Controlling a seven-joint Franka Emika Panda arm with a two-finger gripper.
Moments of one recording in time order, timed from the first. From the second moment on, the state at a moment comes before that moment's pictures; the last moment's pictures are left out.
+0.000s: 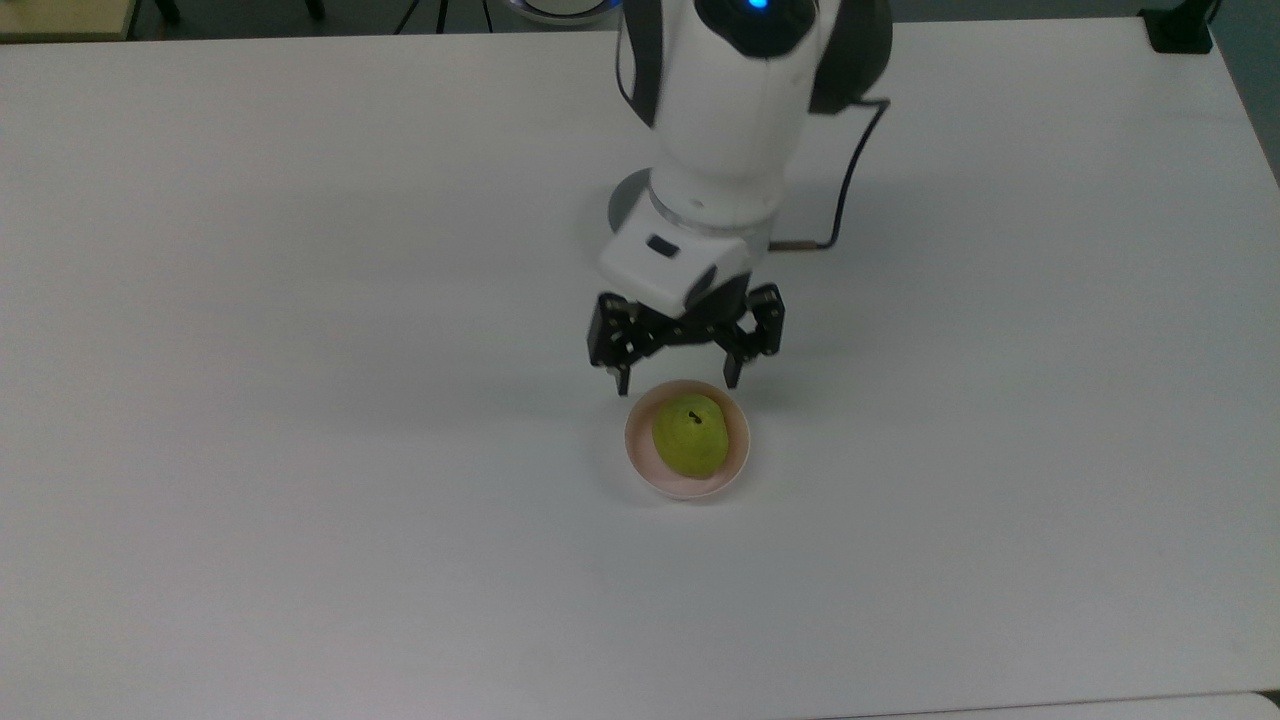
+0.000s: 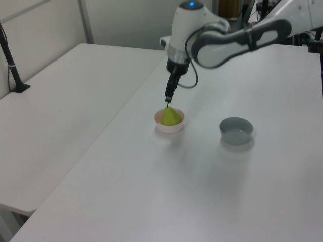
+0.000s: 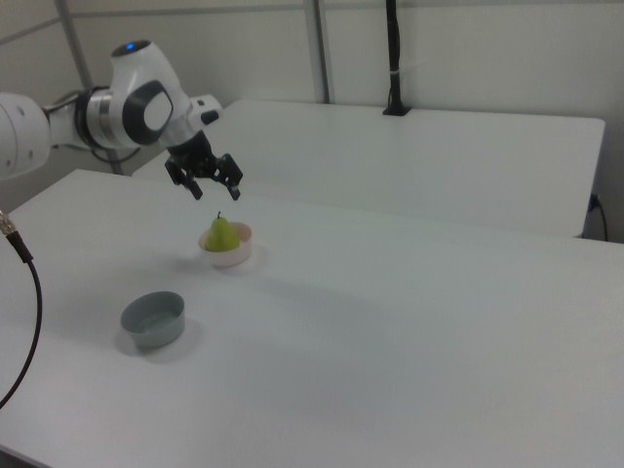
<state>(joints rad) 0.49 0.55 -0.35 -1.36 0.06 2.14 0.02</state>
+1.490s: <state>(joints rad) 0.01 0.02 -0.09 -1.60 0.07 1.63 0.02</state>
